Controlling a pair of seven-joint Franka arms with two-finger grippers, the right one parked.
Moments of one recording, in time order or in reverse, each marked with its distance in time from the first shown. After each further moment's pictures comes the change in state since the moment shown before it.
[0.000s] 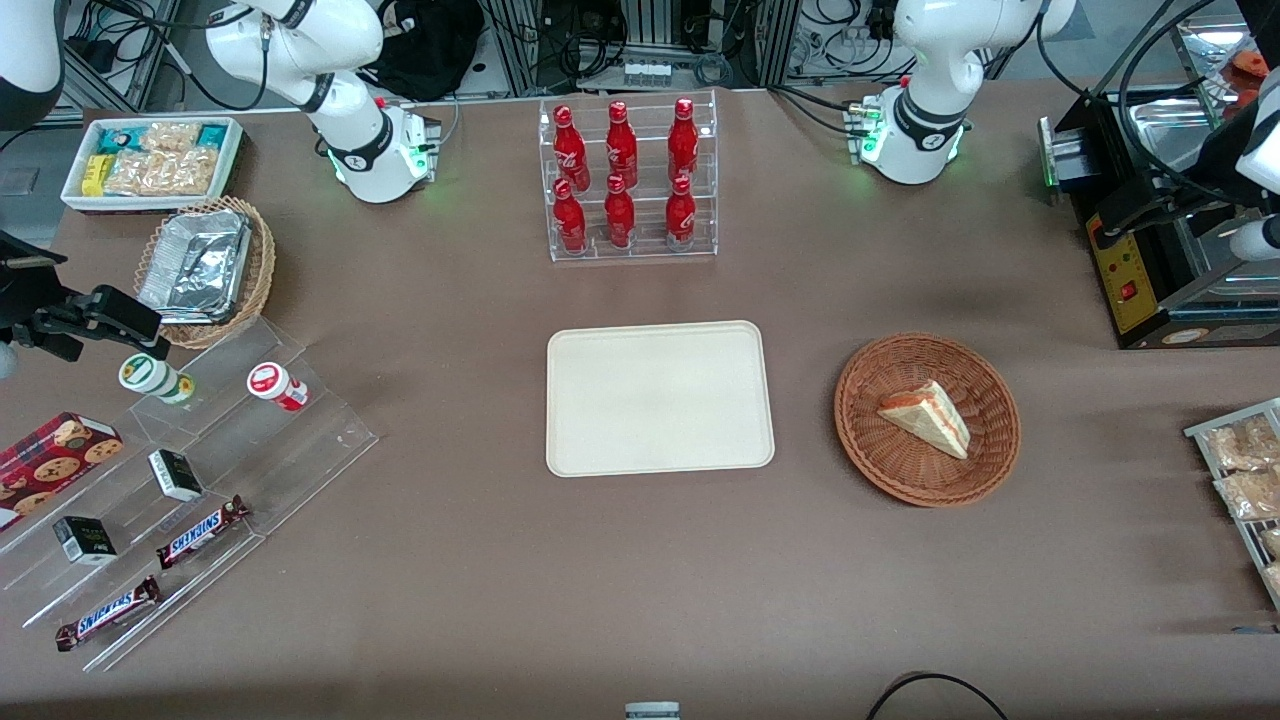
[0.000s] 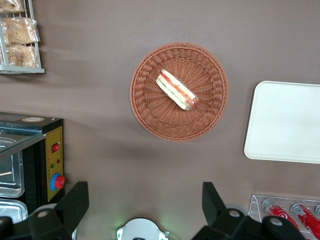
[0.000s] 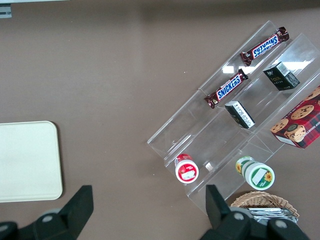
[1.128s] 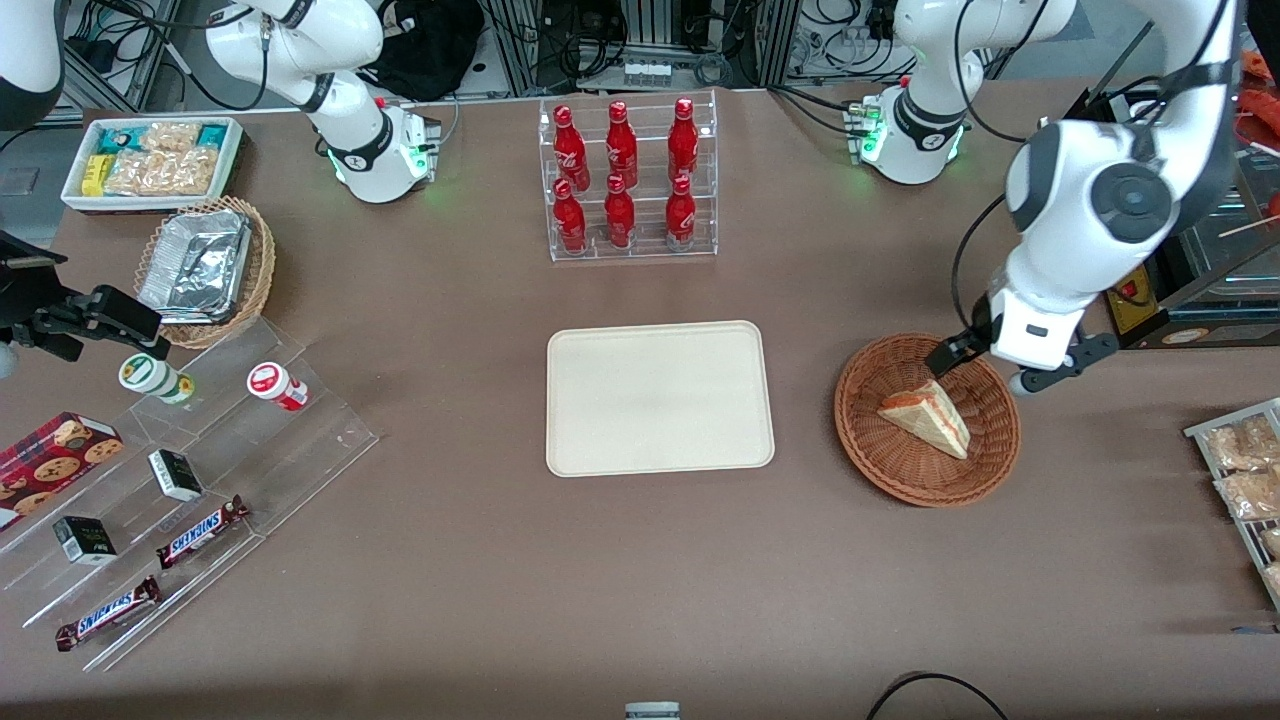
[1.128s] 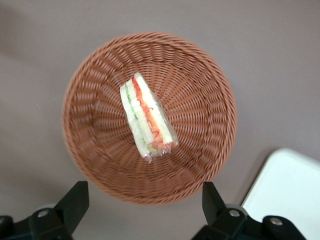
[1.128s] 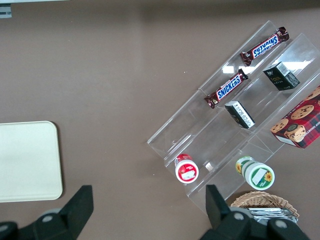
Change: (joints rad) arm -0.022 0.031 -0.112 -0.744 0.002 0.886 -0.589
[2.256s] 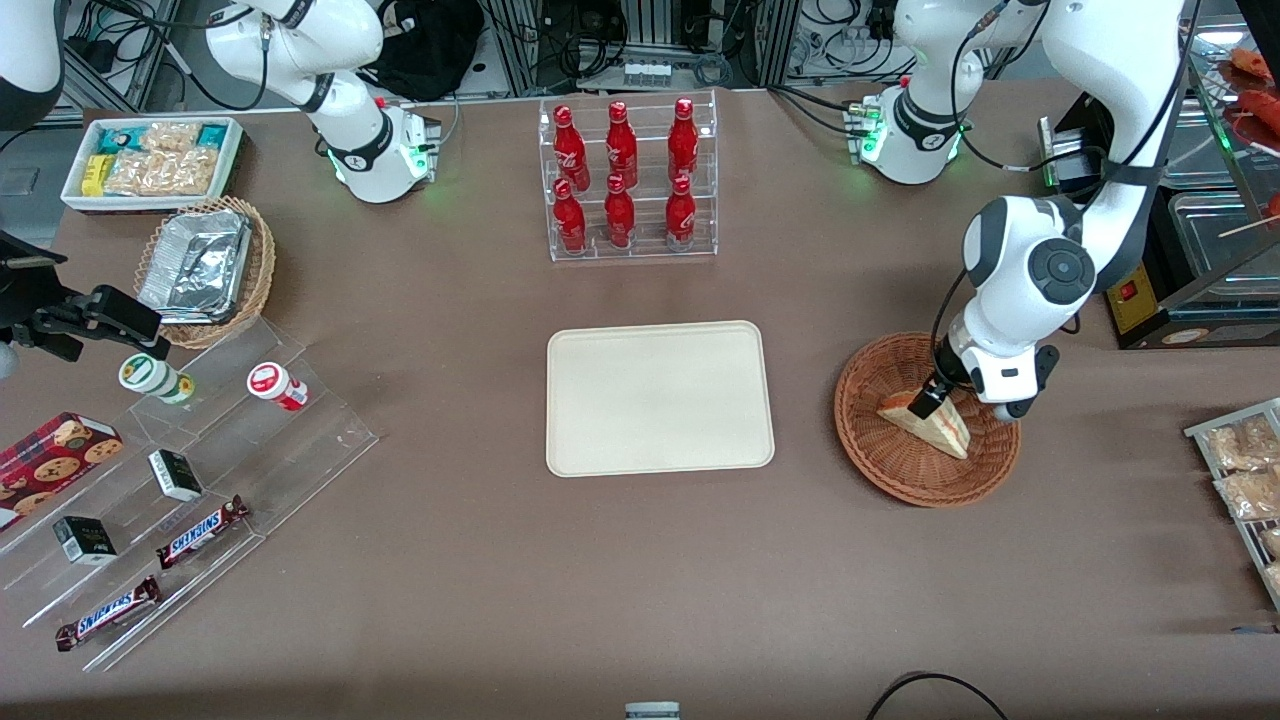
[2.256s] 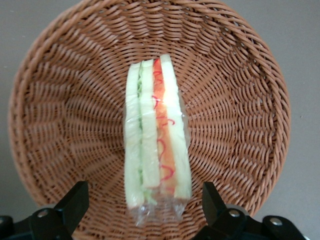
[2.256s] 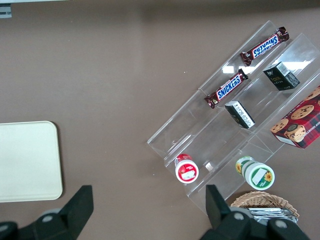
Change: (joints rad) arm 0.008 0.207 0.010 -0.068 -0.001 0.276 -0.308
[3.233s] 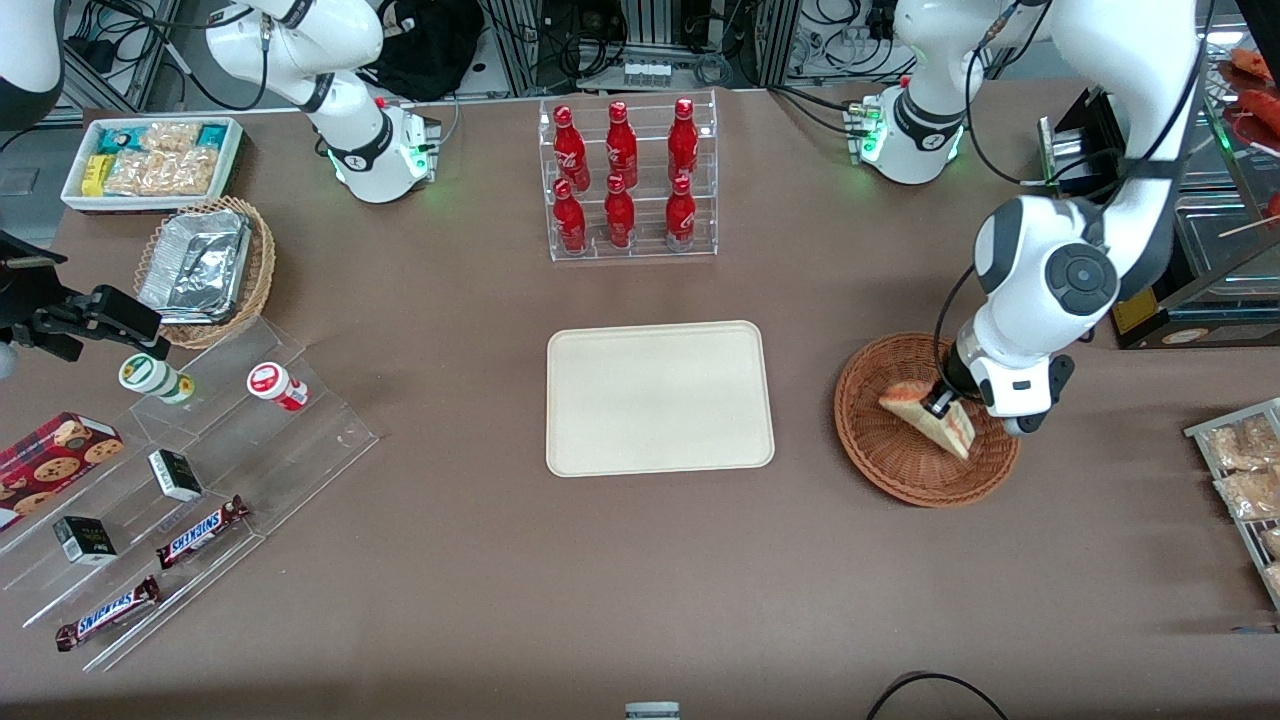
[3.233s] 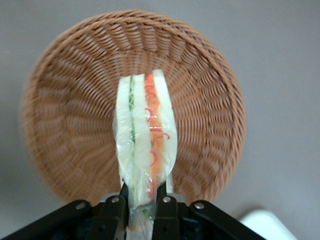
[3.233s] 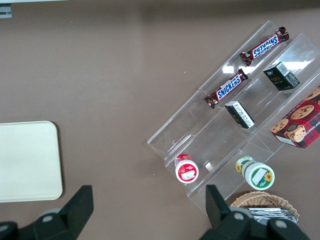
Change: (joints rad) arm -0.042 -0.042 -0.008 0.230 0.002 -0.354 -0.002
